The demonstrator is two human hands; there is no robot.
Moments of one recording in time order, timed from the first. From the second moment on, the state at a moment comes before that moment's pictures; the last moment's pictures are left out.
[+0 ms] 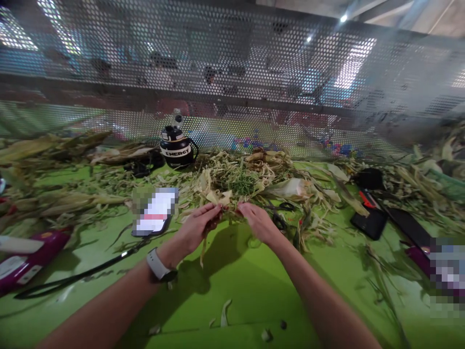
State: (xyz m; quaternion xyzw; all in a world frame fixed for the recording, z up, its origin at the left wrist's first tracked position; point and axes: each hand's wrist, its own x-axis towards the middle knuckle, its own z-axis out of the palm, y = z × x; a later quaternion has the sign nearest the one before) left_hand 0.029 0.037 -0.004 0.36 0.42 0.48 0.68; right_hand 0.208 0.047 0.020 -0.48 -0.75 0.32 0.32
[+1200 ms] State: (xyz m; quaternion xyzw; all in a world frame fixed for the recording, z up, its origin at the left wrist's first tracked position) left_hand 0.014 0.035 0.009 0.73 0.39 0.22 0.52; right_hand 0.193 0.035 0.014 -0.45 -0.79 0.18 0.37
